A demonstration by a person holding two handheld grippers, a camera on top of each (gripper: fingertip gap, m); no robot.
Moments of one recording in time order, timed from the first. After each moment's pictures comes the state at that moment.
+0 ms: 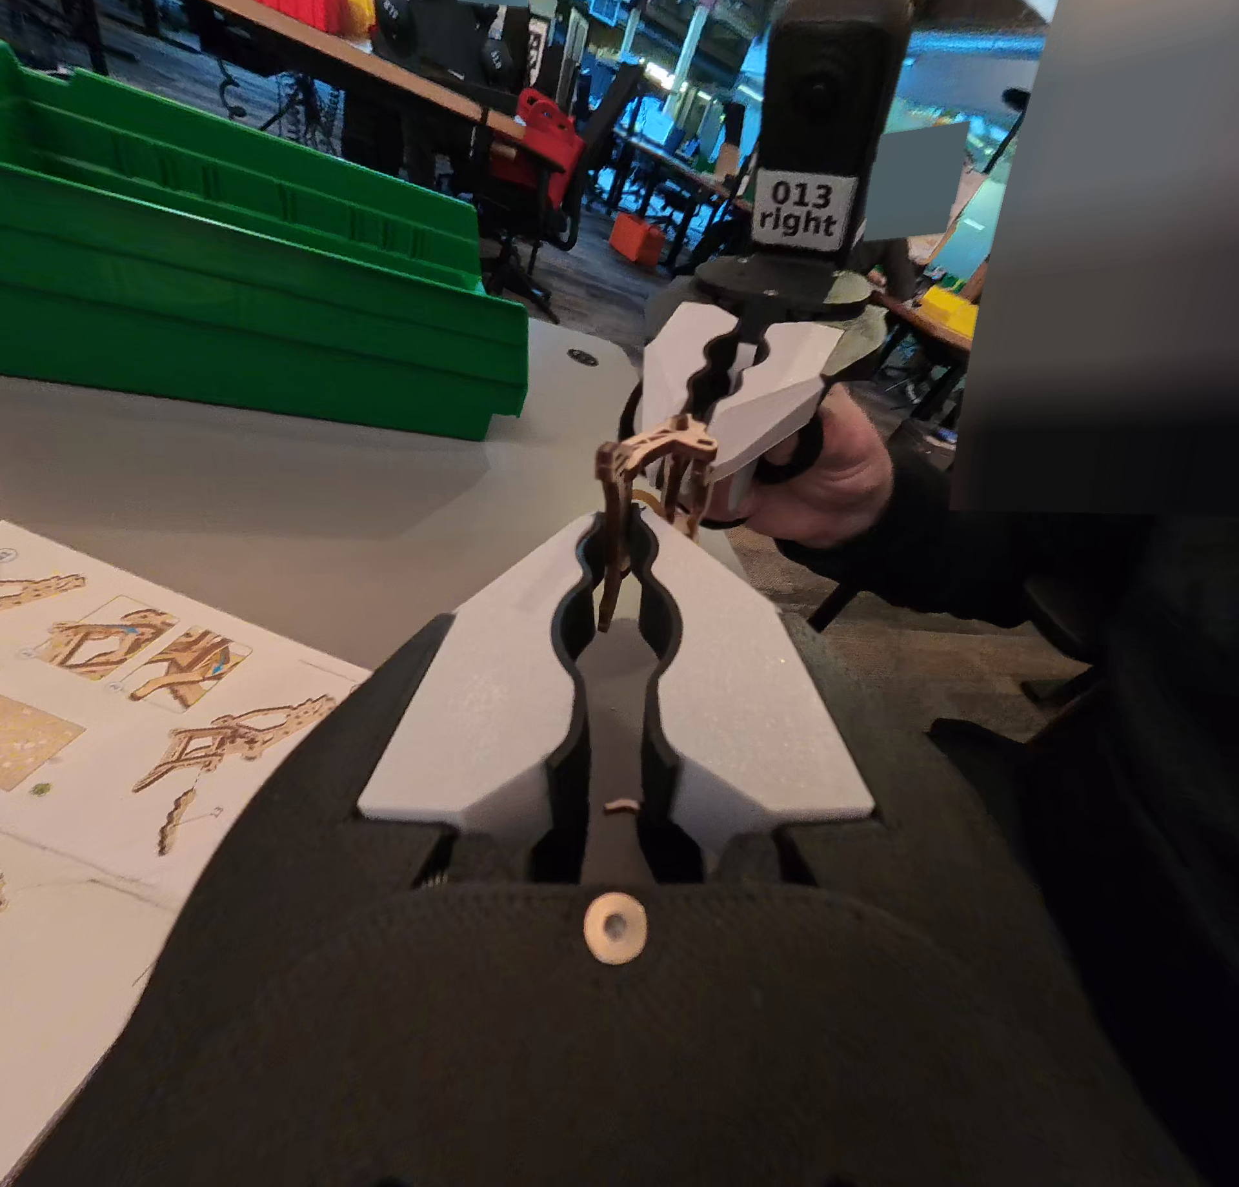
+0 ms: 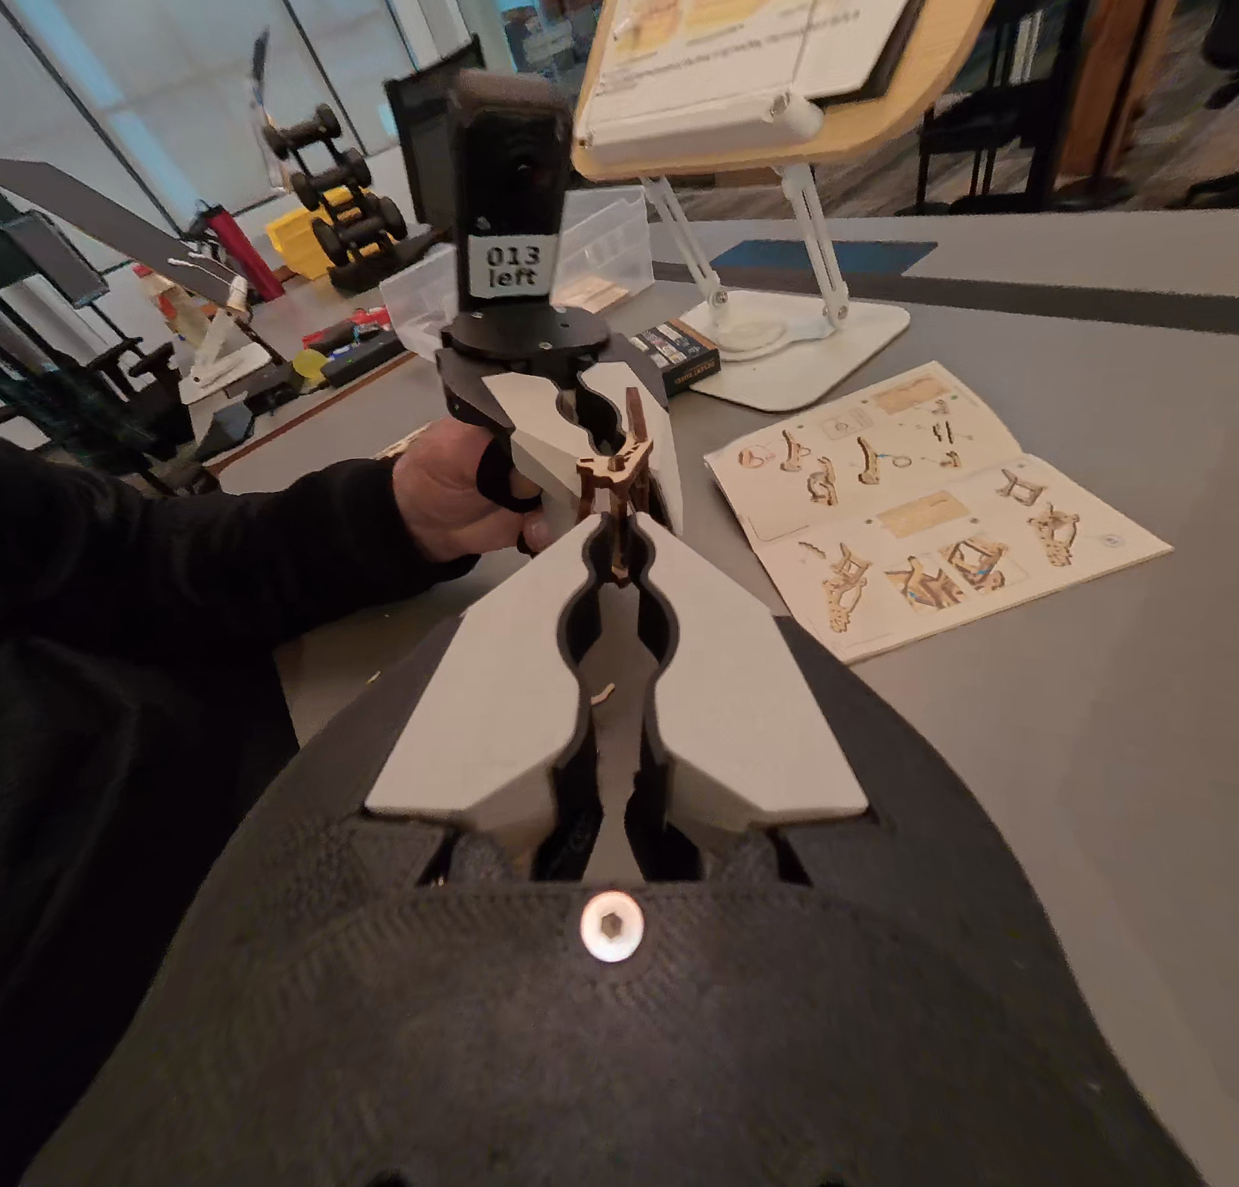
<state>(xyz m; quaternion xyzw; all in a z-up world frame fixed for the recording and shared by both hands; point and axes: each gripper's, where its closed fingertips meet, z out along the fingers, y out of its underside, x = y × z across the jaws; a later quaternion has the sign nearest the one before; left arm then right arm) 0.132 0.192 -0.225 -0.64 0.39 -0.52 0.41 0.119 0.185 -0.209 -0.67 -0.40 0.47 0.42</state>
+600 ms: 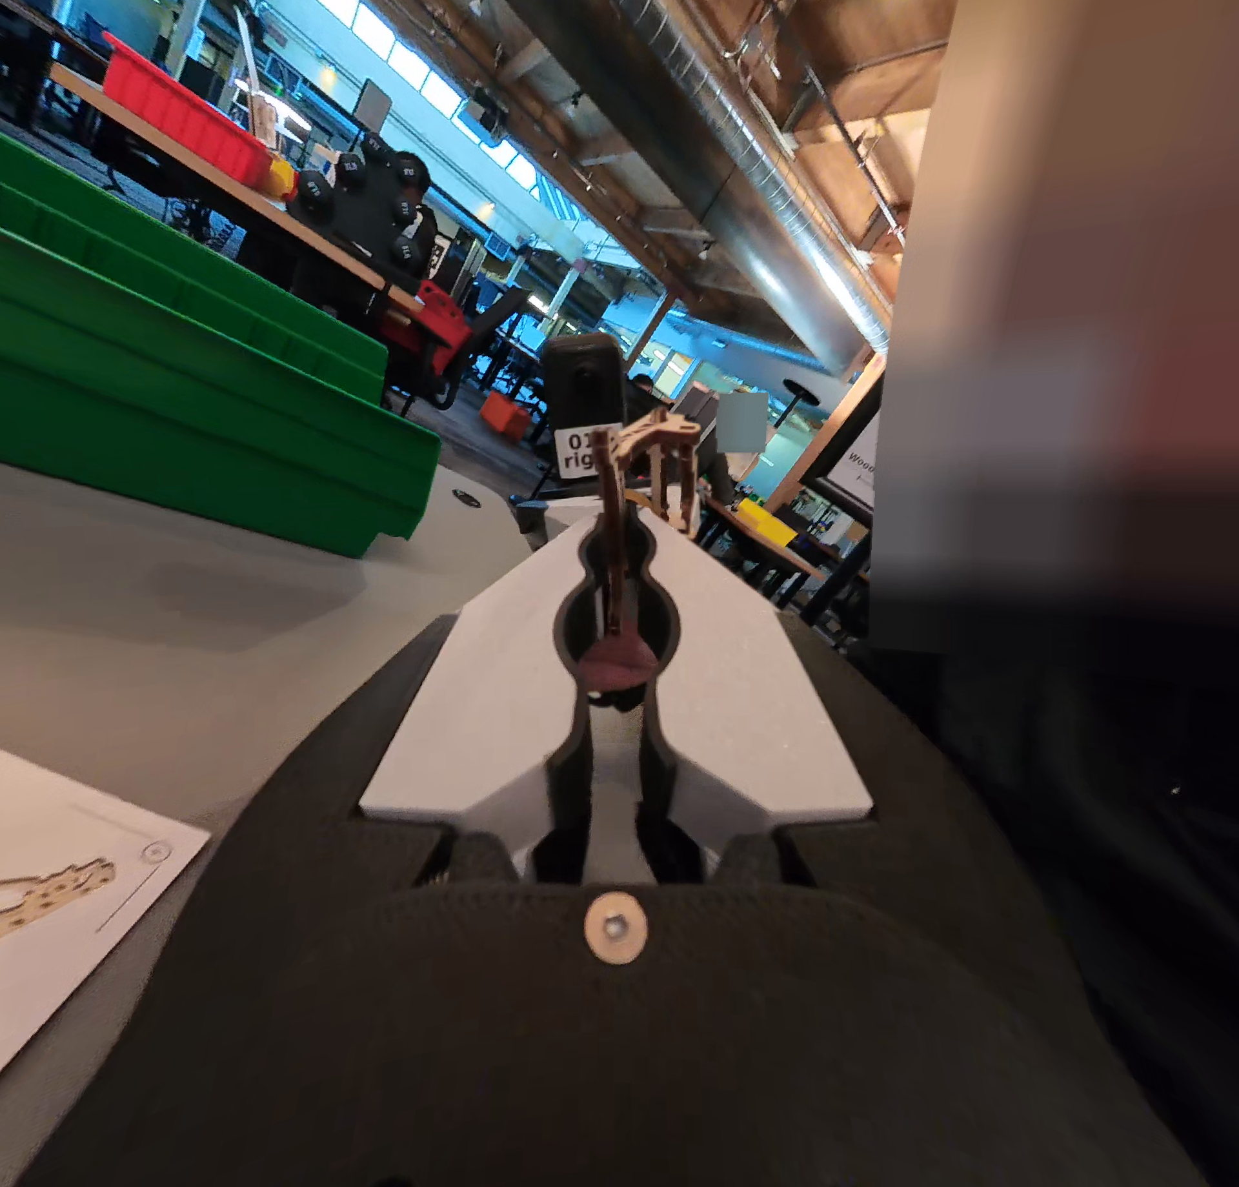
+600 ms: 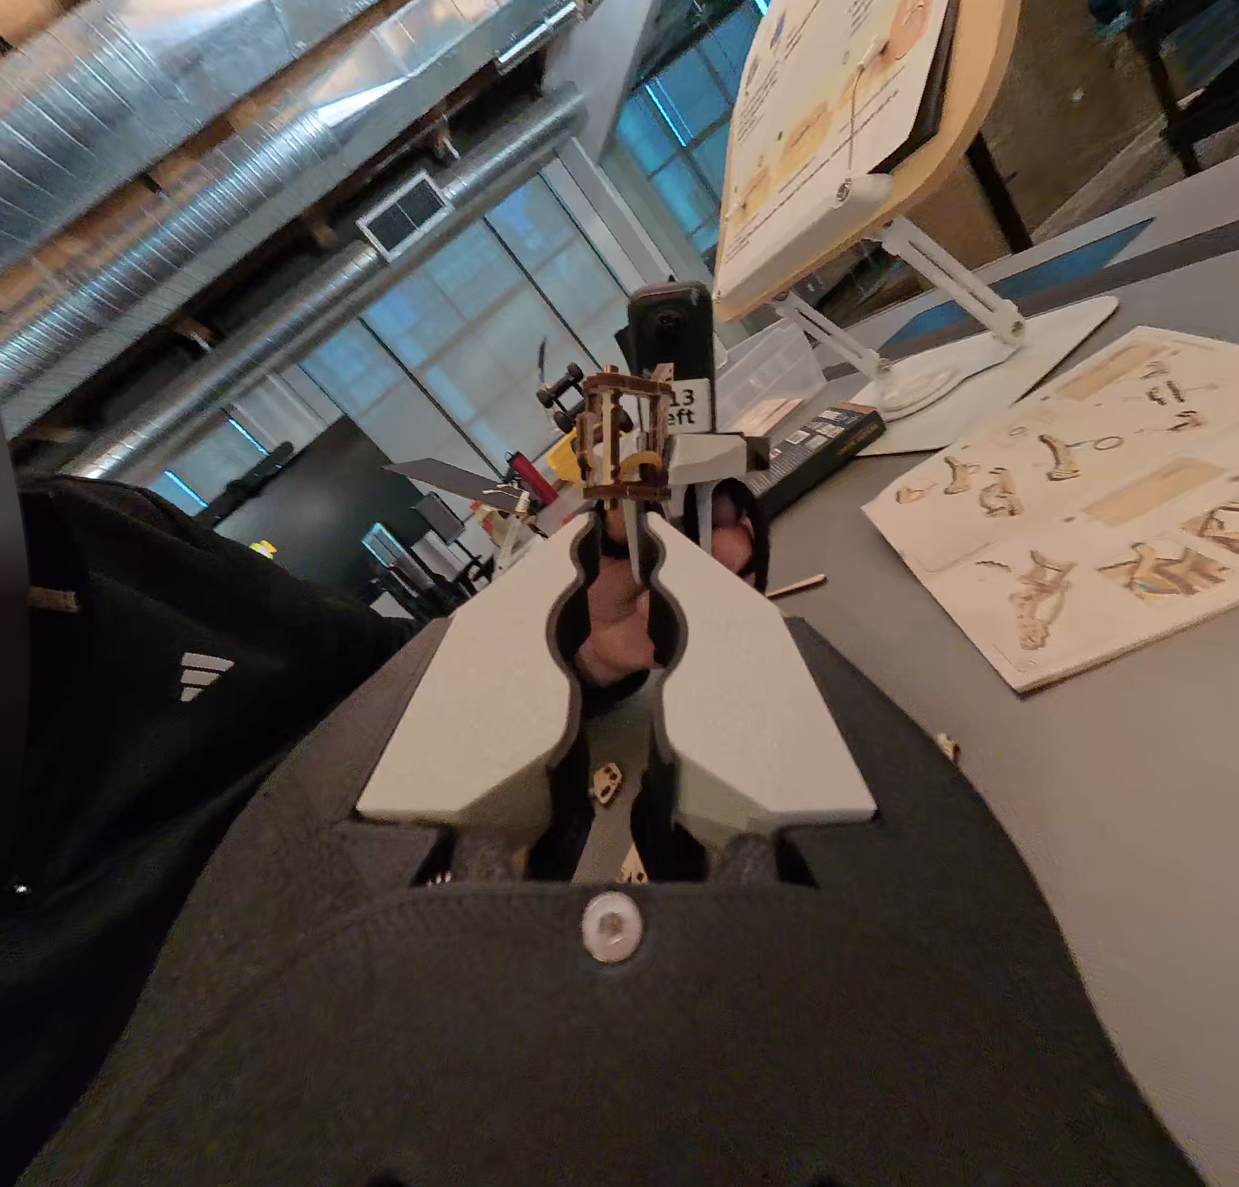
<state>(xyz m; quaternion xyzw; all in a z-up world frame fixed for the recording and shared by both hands) 0.146 0.197 -0.190 -0.56 0.26 -0.68 0.39 0.140 0.183 -0.193 -0.58 -0.26 0.69 0.34</state>
